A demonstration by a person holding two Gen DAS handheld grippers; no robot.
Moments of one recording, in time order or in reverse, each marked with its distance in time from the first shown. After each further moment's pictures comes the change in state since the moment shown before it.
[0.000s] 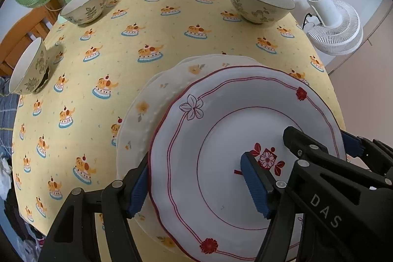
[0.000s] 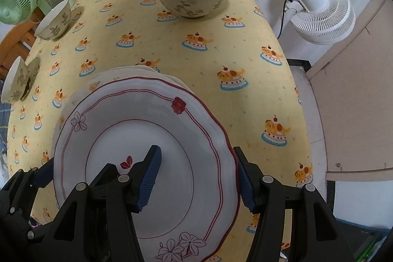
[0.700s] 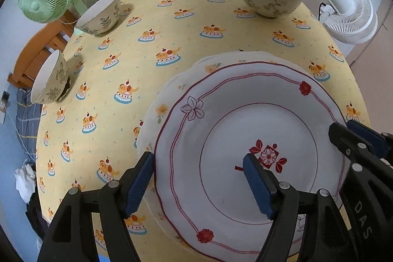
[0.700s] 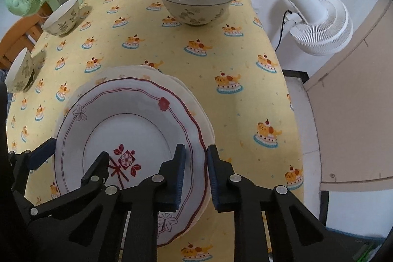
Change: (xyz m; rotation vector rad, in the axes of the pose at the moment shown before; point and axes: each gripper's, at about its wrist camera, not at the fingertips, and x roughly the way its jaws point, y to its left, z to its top) left arm 0.001 -0.006 -0.002 0.045 -0.015 0.172; right arm -0.013 0.000 -0.007 -0.057 -0.046 -0.023
